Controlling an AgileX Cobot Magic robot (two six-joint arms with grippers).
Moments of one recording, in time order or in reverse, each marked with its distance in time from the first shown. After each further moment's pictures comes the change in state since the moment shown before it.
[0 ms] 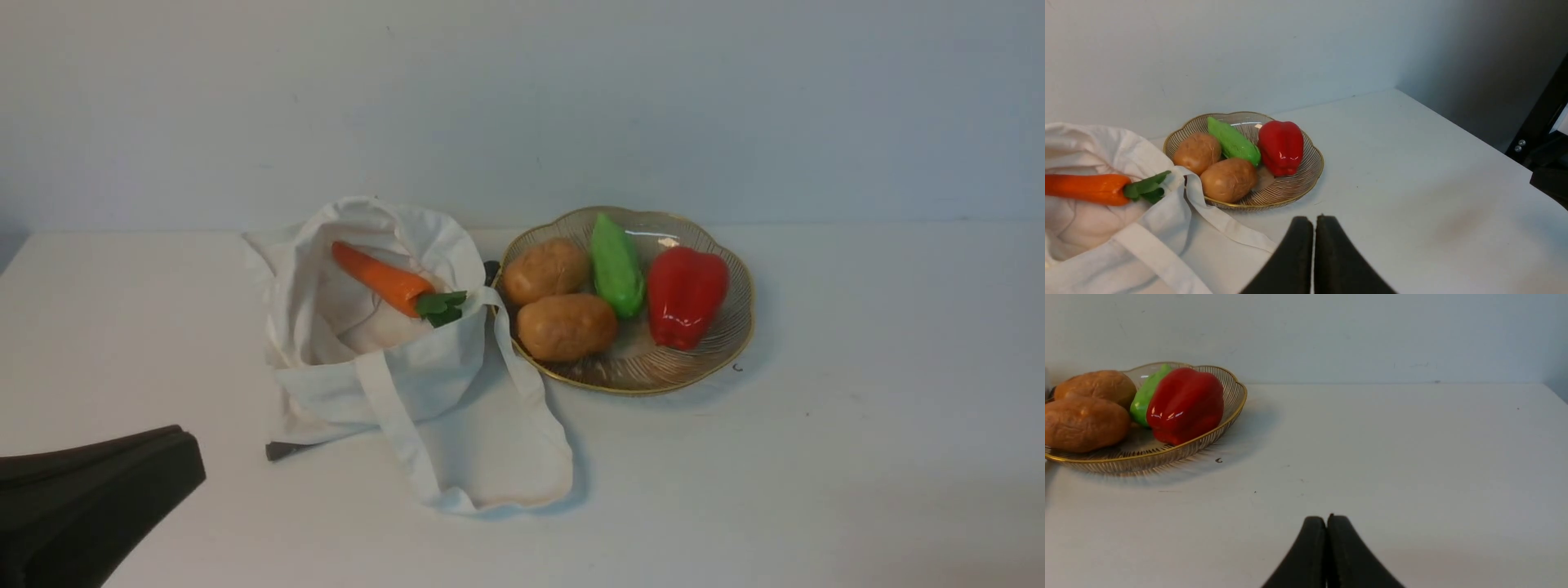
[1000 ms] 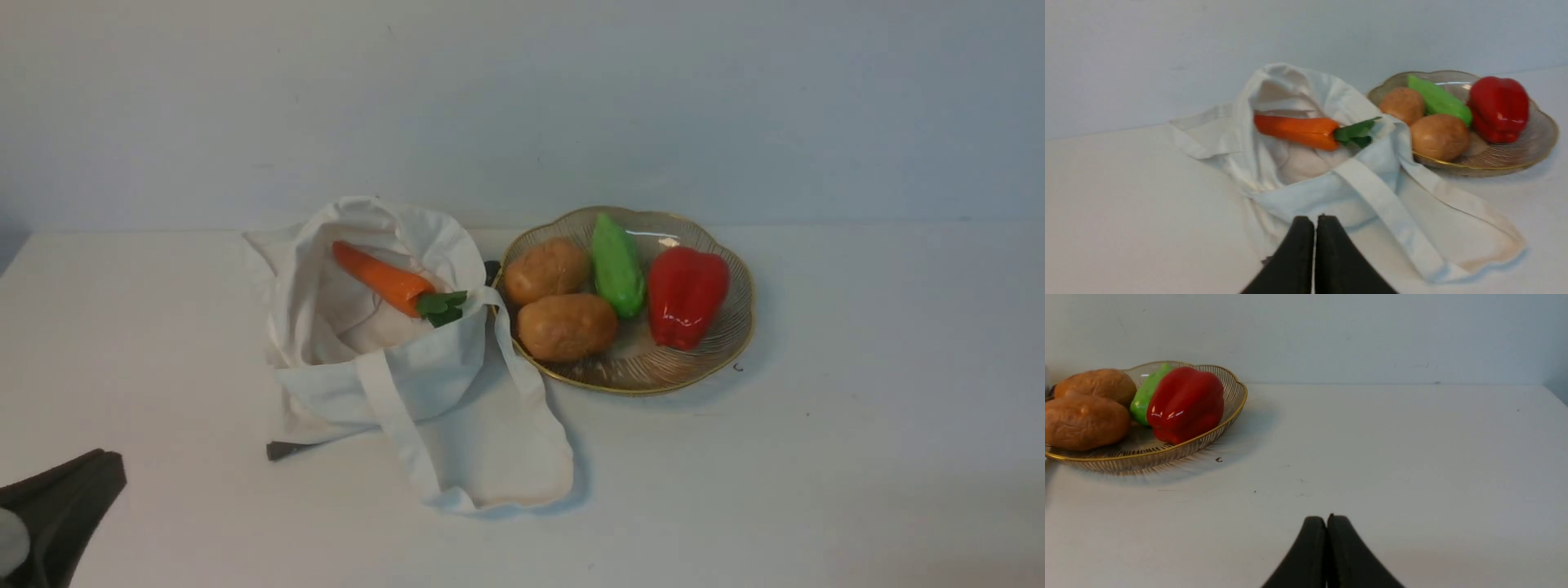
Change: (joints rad) right arm 0.000 0.000 0.000 0.001 0.000 -0.008; left arm 0.376 -0.074 0.302 0.192 -0.186 0.000
